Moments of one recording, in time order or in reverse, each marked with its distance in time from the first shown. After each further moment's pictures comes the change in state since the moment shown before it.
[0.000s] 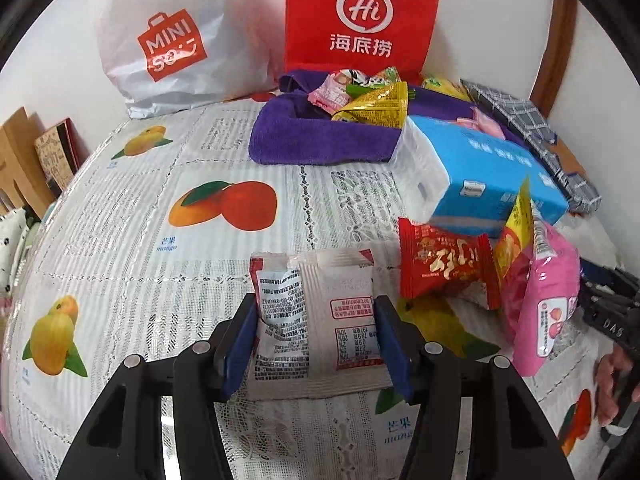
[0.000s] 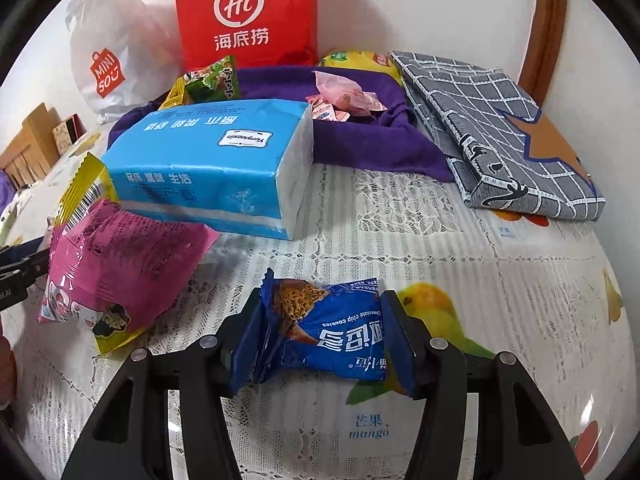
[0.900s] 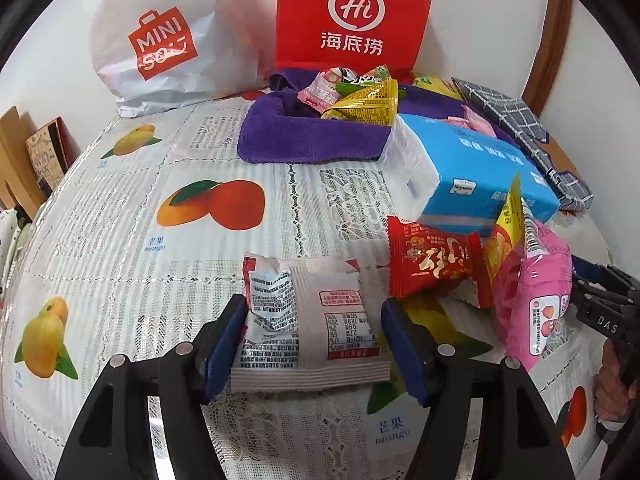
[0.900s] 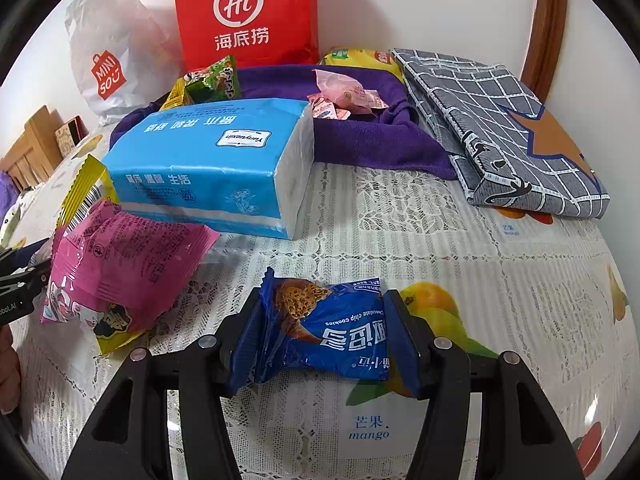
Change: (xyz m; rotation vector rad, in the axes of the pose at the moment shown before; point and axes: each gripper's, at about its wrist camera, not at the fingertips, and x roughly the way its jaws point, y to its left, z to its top) left arm 0.000 0.000 0.000 -0.010 0.000 -0.050; right arm 0.002 0.000 -0.001 0.010 0.001 0.015
